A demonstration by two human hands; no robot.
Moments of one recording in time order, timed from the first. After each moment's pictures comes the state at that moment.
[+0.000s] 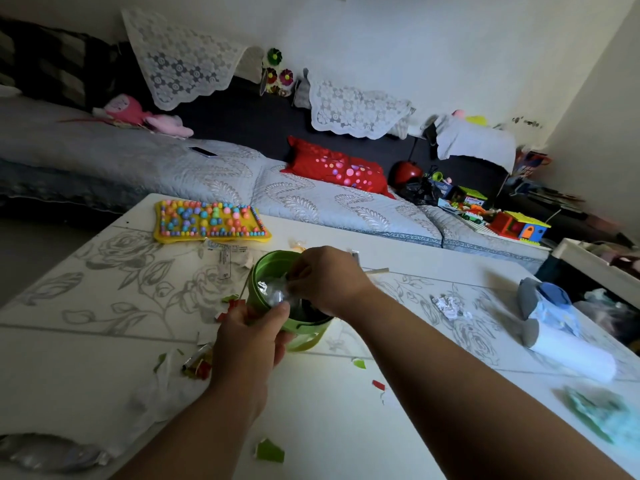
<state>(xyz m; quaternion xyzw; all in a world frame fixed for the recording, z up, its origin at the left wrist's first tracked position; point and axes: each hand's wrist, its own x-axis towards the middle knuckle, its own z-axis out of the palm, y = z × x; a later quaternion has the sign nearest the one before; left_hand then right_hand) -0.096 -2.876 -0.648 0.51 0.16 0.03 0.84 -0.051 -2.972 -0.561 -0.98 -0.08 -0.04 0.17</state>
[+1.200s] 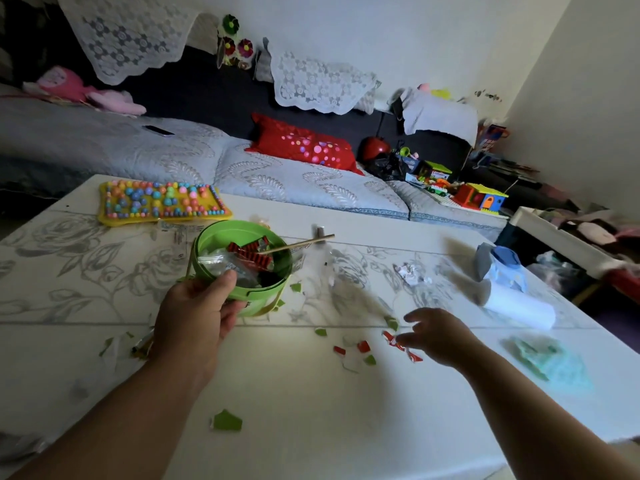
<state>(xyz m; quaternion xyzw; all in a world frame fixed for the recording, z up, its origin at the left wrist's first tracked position) -0.093 -2.879 -0.650 0.49 0.14 0.06 0.86 -0.115 -3.189 -0.639 -0.96 0.20 0.05 0.19</state>
